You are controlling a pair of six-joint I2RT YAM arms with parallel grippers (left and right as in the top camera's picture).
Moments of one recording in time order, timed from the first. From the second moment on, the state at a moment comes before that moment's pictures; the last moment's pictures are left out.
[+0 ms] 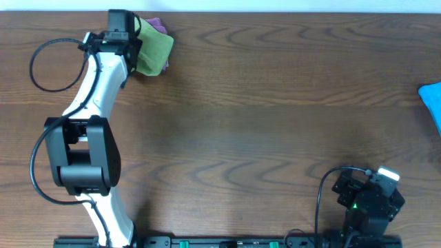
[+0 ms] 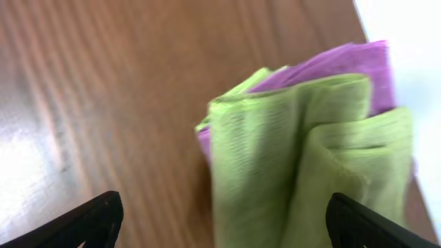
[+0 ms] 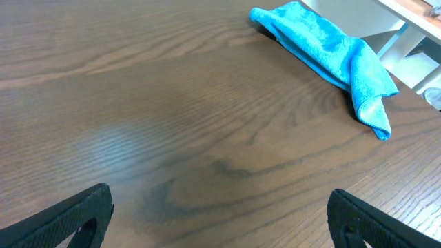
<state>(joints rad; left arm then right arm) -0.02 2.03 1.64 -0.65 -0.31 -1.14 -0.02 0.04 0.28 -0.78 0.51 0.14</state>
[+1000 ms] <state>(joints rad) -0.10 1.96 1.28 -0.18 -0.15 -0.98 -0.02 0.04 0.28 -0.78 0.51 0.14</state>
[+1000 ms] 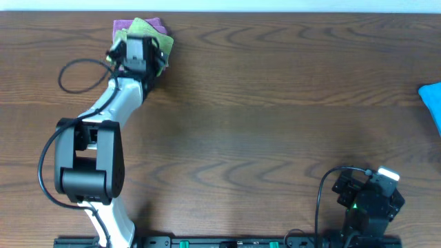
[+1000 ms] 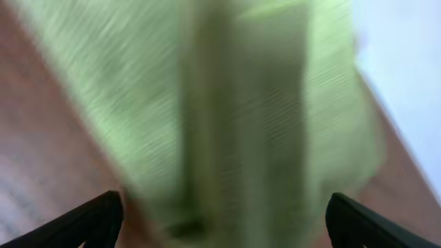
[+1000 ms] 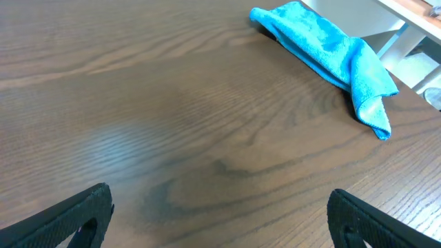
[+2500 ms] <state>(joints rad) -0.06 2.02 1.26 0.05 -0.05 -0.99 -0.02 0.04 0.28 -0.78 0.51 0.14</state>
